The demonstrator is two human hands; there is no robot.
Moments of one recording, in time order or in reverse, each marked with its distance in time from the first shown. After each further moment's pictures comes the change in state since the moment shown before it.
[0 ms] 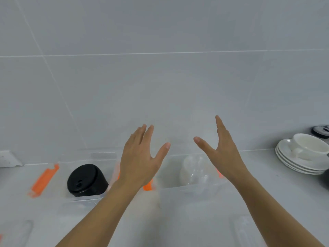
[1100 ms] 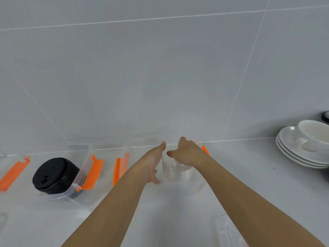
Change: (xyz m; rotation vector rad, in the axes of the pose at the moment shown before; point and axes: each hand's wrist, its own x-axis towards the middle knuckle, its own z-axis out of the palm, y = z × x) left_hand 0.036 0.030 0.118 -0.739 -0.549 -1.122; right_hand 0.052 0.051 0.037 -0.464 -0.594 0.334
